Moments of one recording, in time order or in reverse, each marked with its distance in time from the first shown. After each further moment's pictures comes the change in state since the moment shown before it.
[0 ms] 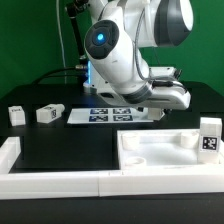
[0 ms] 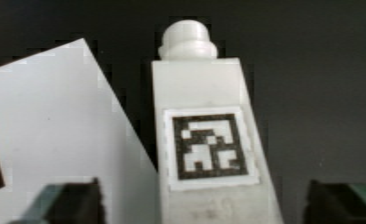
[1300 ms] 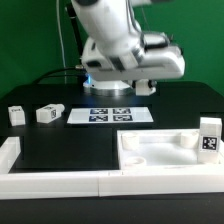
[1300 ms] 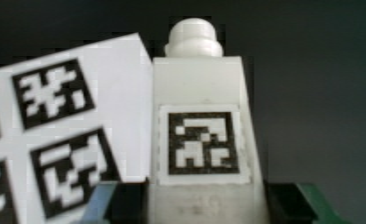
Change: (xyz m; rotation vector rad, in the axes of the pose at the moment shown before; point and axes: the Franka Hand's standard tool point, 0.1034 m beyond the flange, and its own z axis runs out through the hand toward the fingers) arm -0.026 -0.006 -0.107 -0.055 0.097 -0.132
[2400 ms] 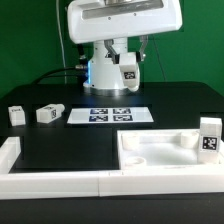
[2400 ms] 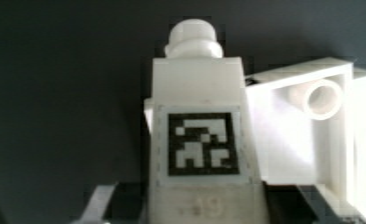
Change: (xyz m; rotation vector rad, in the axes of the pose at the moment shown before) arm 0.041 -0.008 -0.115 -0.089 0.786 -0.201
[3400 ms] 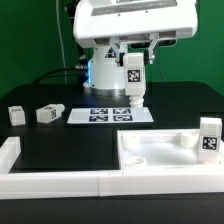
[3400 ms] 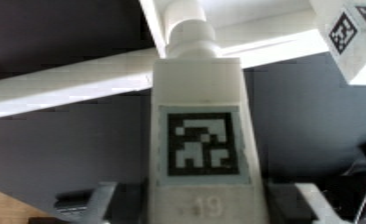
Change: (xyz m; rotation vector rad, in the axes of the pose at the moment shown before) arm 0.077 -0.022 -0.001 -0.033 0.561 -0.032
